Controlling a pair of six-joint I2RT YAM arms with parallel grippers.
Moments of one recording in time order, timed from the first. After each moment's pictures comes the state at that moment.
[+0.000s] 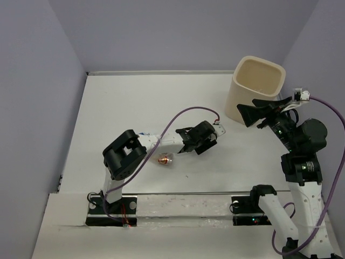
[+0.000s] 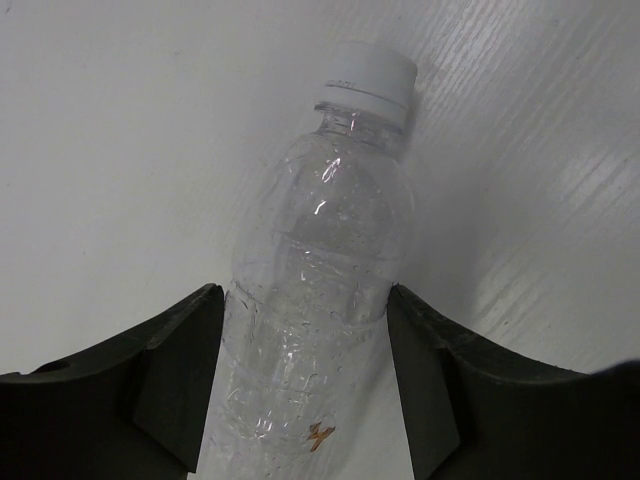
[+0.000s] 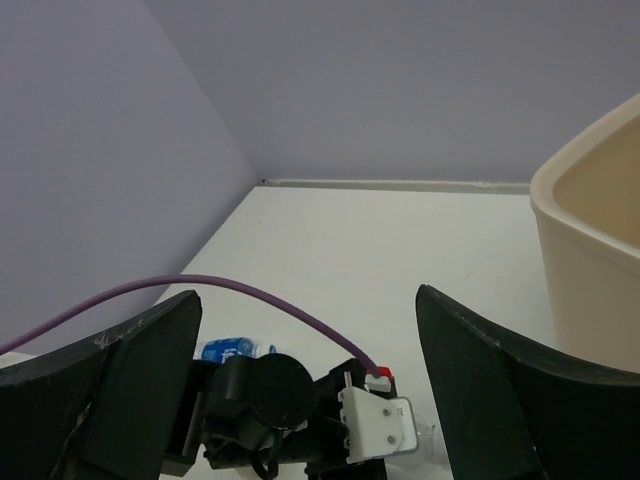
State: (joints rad) left arm -1.05 1.92 1.29 -0.22 -0.25 0.16; right arm 0.04 0.63 0.96 -0.15 -0.46 0.48
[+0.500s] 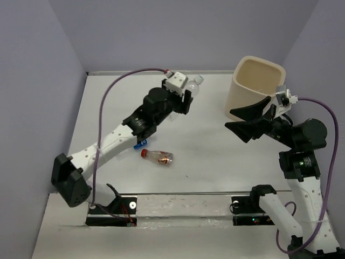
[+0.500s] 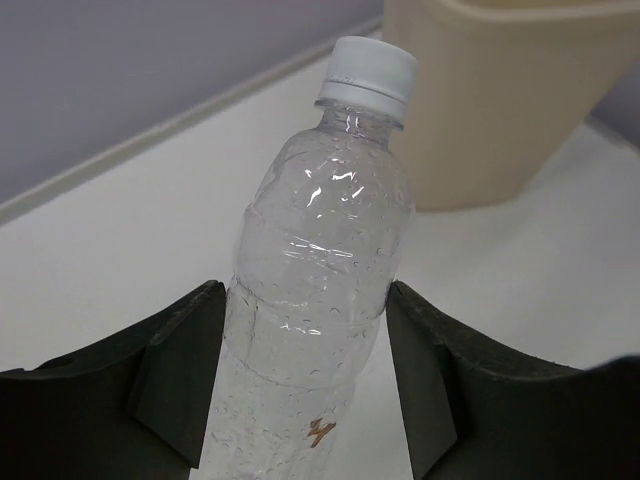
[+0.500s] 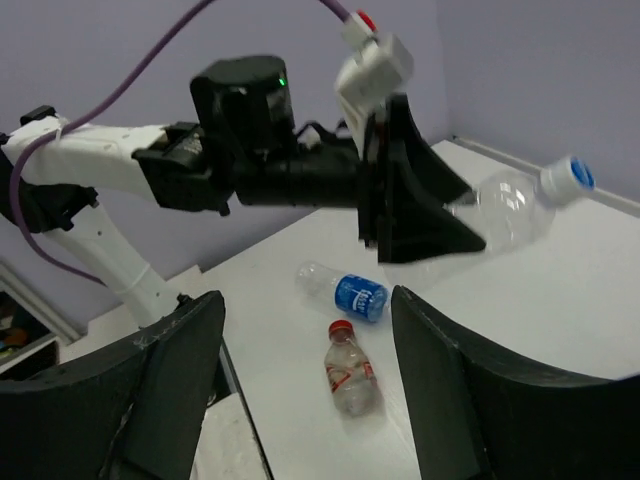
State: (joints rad) left arm -0.84 1.45 1.22 0.00 -0.15 -0.01; right arm 0.10 0.66 0.96 0.05 -0.89 0.56
